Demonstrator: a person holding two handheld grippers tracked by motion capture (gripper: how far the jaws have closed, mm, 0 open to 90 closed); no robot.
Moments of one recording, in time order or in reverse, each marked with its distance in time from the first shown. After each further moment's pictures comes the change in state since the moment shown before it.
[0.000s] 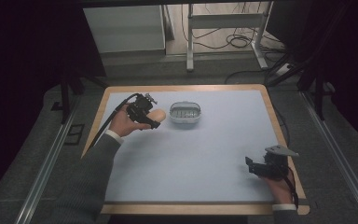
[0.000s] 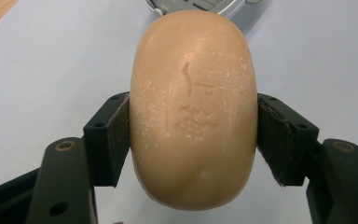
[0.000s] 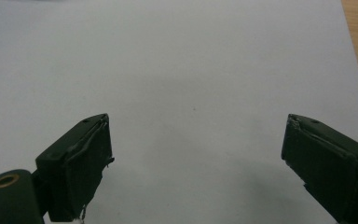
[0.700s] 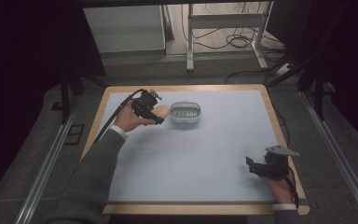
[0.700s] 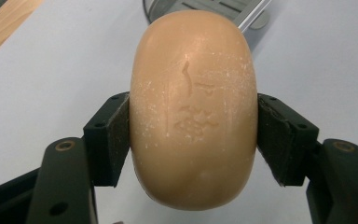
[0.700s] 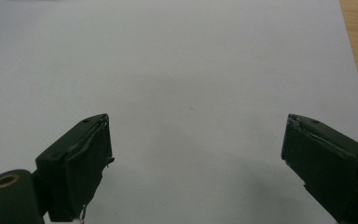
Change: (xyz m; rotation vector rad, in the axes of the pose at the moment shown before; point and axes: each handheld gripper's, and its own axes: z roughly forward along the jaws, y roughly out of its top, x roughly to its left) left arm 0.004 0.020 0.007 0.001 -0.001 0.031; right arm -0.002 0.000 0.000 0.000 -0.001 -0.001
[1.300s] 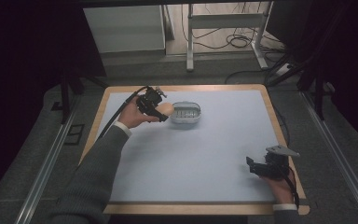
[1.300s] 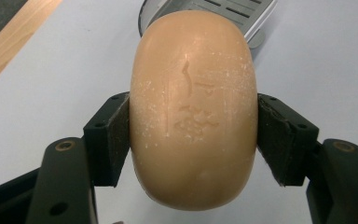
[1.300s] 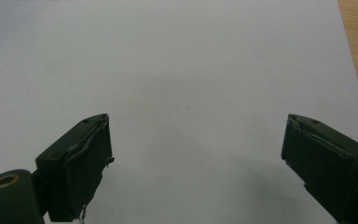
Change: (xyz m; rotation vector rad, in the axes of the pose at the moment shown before) left arm -0.001 0.017 0.003 0.002 0.008 0.038; right arm -0.001 -0.001 0.000 0.005 -0.005 0.003
